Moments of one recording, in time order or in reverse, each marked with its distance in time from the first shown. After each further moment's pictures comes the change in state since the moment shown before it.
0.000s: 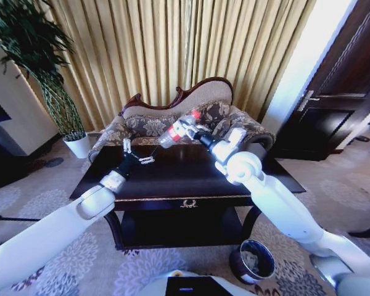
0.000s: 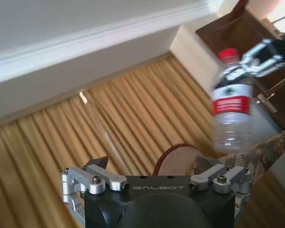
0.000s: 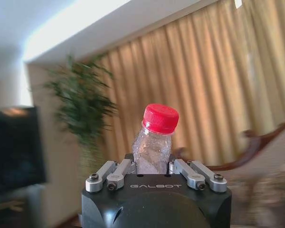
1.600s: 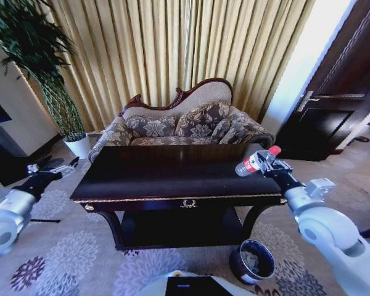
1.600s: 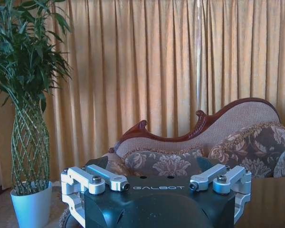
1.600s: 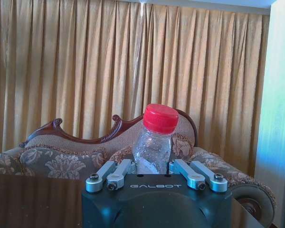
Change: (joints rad) left arm 0.870 -0.272 -1.225 -0.073 -0.645 0.313 0.301; right arm -1.058 -0.074 0.877 0.331 -0.259 0.032 0.023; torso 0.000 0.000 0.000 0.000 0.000
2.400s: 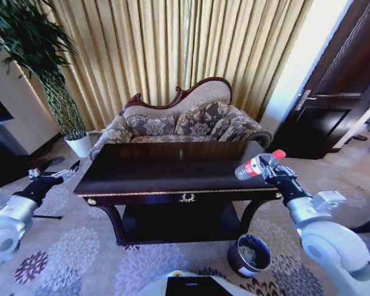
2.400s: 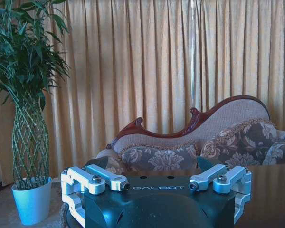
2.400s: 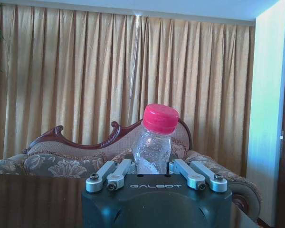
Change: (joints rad) left arm 0.012 -0.038 0.014 -0.037 0.034 0.009 0.008; right arm -0.097 0.096 0.056 0.108 -0.052 0.001 -0.003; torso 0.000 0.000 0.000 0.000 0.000
